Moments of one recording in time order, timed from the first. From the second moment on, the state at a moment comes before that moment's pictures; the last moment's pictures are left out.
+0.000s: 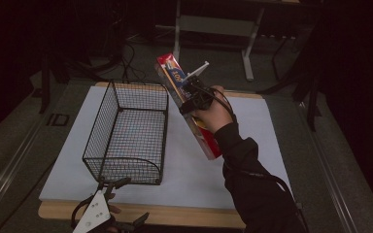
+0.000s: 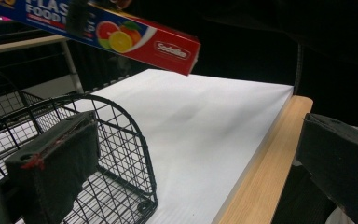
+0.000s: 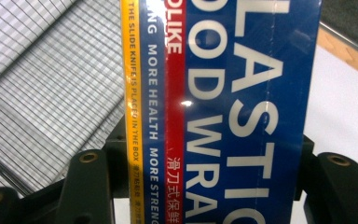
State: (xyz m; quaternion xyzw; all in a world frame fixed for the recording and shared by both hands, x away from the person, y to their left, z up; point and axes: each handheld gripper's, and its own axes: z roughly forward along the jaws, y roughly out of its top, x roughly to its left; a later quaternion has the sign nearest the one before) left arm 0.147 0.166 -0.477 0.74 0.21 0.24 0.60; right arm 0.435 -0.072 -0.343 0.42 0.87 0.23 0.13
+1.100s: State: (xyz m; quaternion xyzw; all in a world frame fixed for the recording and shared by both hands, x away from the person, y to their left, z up) left arm 0.143 0.168 -0.476 0.73 0.20 0.24 0.60; right arm 0.436 0.029 -0.312 0.39 0.87 0.26 0.15
